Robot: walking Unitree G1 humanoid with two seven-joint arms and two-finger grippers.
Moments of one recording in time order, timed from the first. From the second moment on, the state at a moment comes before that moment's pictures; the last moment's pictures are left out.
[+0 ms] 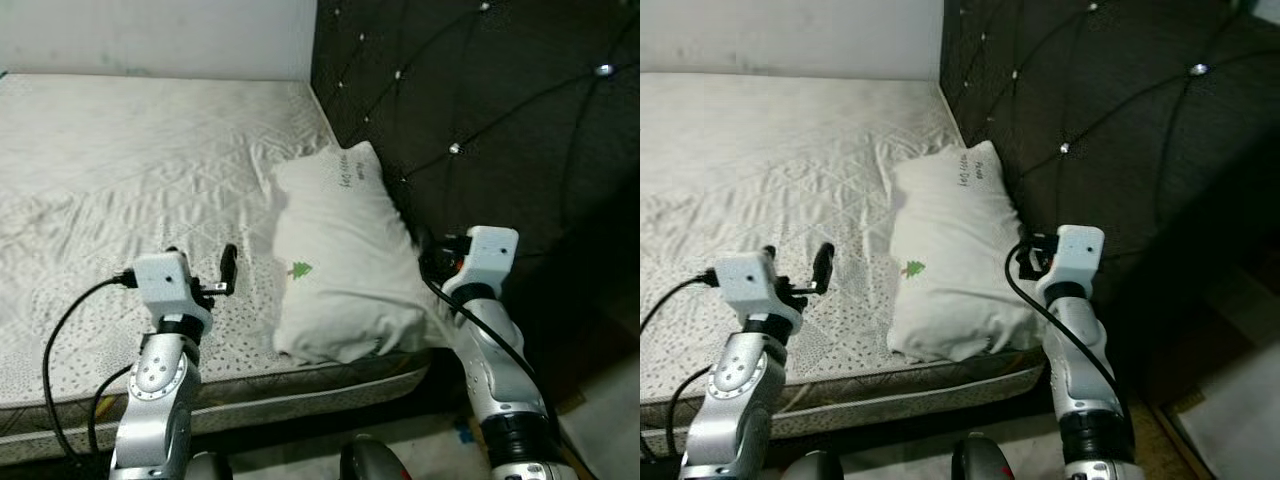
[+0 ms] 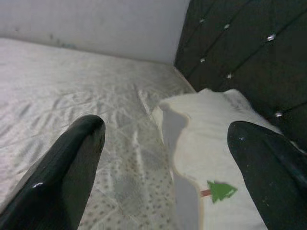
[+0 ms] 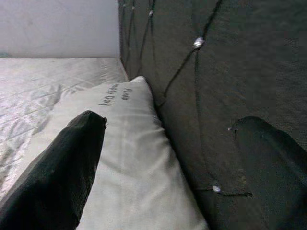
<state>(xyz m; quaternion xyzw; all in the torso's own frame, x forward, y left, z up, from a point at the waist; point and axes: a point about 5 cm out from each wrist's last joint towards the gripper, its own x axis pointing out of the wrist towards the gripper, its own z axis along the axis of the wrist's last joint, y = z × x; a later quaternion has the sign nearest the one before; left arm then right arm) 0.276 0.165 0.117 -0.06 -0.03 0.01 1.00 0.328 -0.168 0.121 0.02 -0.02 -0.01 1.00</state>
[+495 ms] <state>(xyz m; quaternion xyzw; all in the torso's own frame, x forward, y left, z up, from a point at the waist) 0.290 0.165 0.124 -0.05 -0.06 0.00 1.00 0.333 -0.155 0.125 0.04 -0.03 0.03 1.00</state>
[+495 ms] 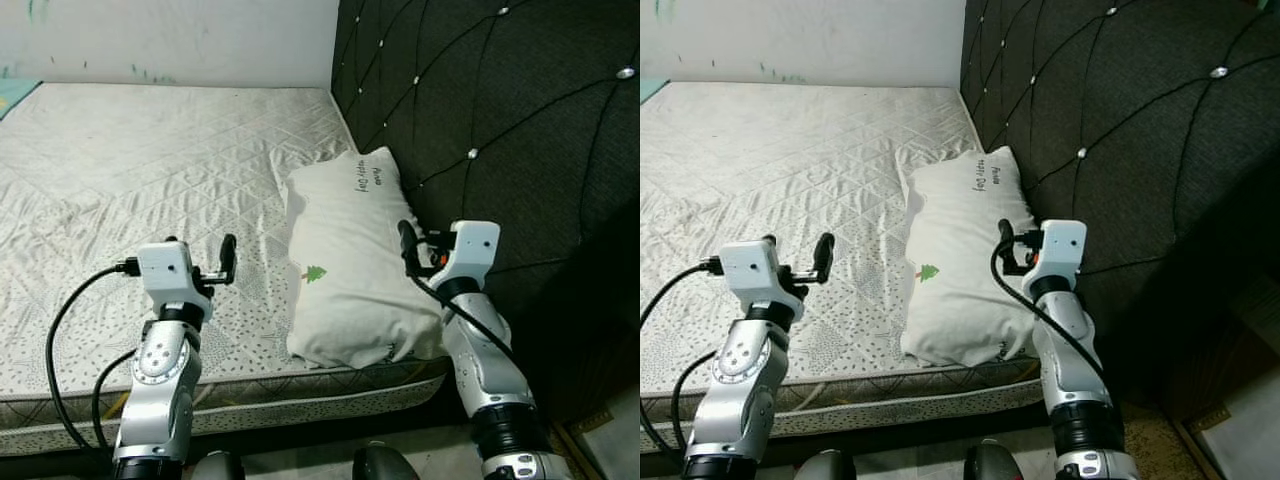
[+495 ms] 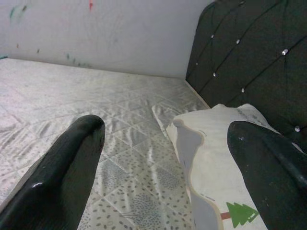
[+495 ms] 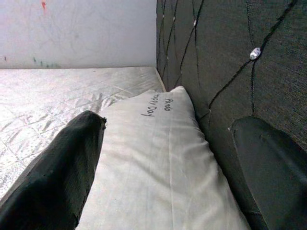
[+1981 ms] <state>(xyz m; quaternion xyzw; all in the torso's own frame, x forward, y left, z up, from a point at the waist) 0.279 0.159 0.112 -0.04 -0.03 -0.02 1.00 0.330 -0.147 0.109 0.07 0.02 0.01 1.00</state>
